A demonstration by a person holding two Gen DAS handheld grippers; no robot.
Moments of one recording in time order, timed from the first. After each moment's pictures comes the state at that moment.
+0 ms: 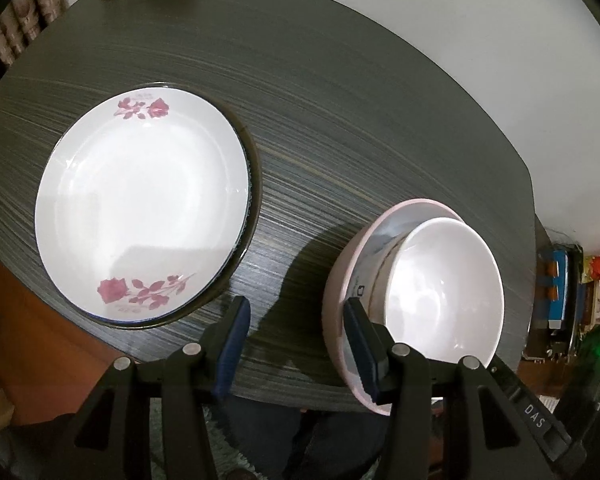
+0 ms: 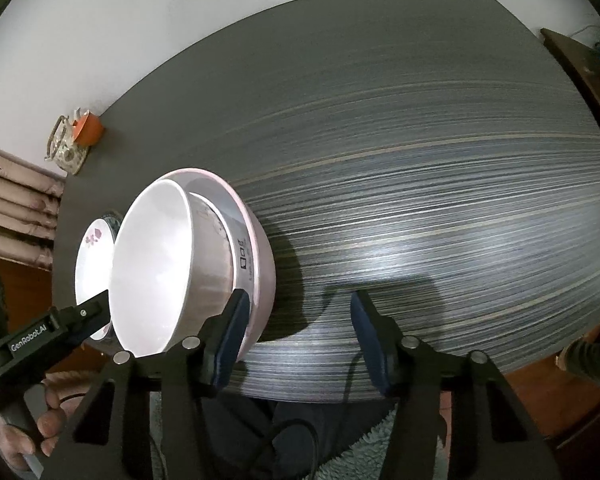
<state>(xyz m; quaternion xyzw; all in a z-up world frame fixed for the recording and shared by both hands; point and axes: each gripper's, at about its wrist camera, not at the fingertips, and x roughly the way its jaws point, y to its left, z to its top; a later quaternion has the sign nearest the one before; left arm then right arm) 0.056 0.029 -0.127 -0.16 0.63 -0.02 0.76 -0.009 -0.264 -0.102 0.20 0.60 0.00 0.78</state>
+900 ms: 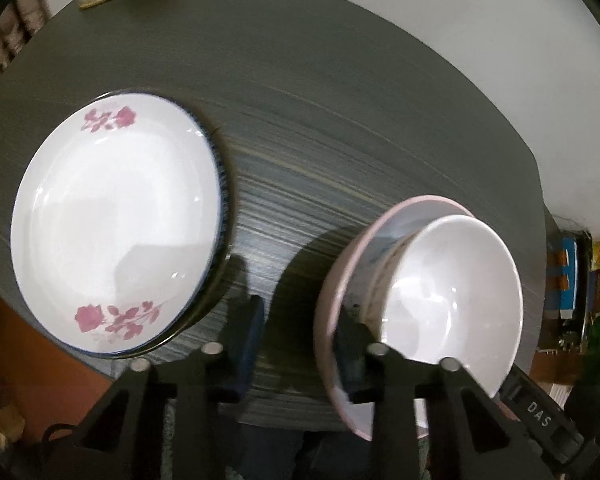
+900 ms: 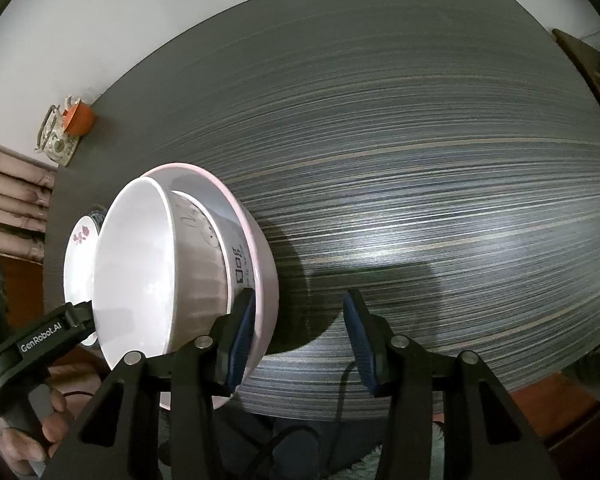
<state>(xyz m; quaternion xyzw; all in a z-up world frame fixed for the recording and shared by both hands) 0.079 0.017 -0.144 -0.13 0.63 -0.03 0.77 0.015 -0.255 -0.121 0.19 0.61 0.01 0.77</state>
